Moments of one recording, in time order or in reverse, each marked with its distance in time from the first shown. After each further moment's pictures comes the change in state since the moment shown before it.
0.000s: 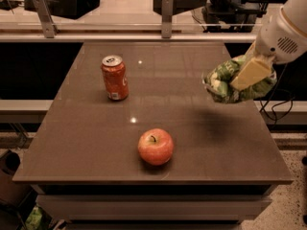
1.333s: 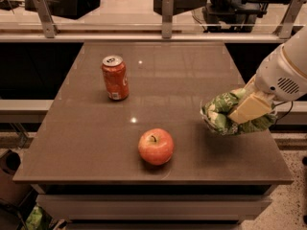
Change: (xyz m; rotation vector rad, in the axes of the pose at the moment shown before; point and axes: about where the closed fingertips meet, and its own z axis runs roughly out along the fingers) arm 0.033 0.066 0.023 -0.023 0.011 0.069
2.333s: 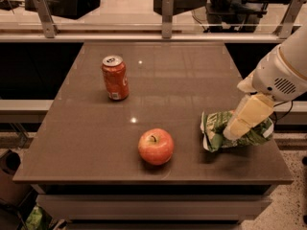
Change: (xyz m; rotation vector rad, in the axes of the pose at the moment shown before) arm -0.003 0.001 0.003 -0.003 0.001 -0.006
